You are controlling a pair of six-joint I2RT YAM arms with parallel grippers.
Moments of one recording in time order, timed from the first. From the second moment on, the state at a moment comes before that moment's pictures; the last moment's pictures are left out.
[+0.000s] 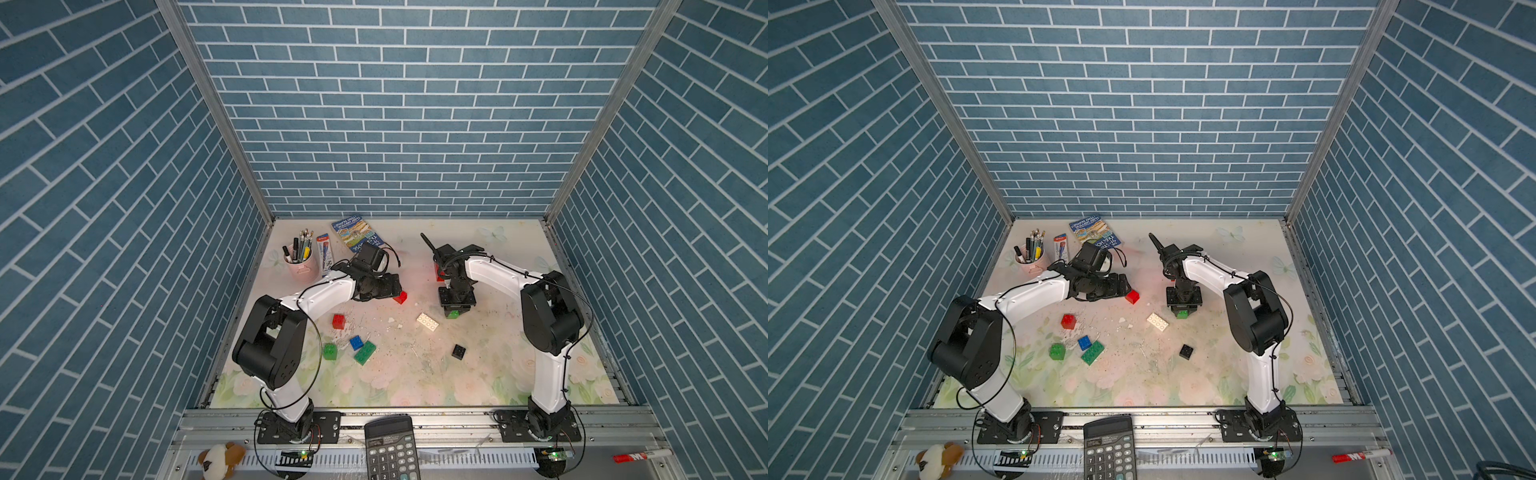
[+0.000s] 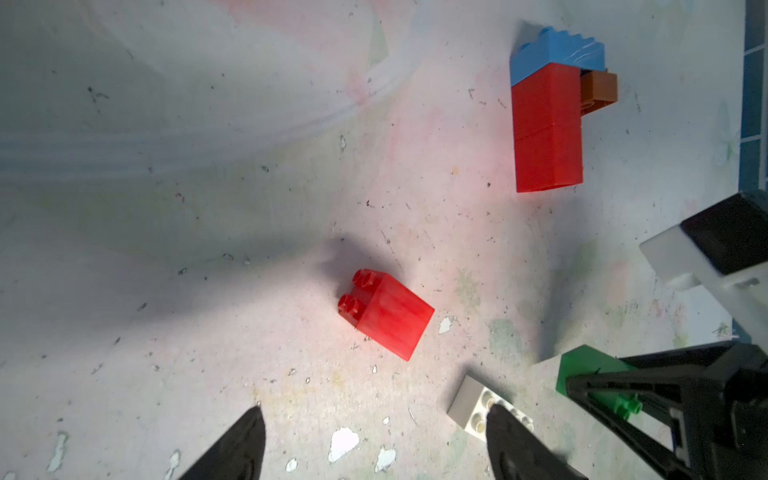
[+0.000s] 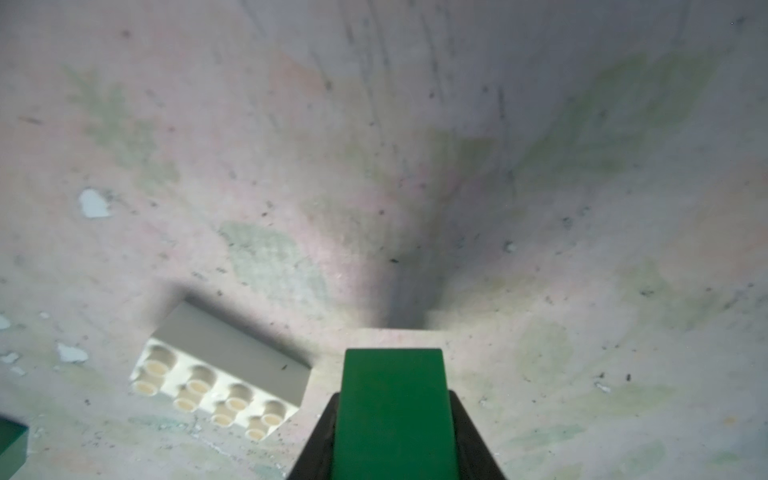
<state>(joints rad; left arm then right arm) -0.49 1.70 1.15 -0.48 0.19 -0.55 0.61 1.99 1.49 -1.12 -0.07 0.48</state>
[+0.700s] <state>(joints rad) -0.57 1.83 1.36 -0.75 0.05 -0.68 0.57 1.97 1.41 -1.05 -0.07 0.44</state>
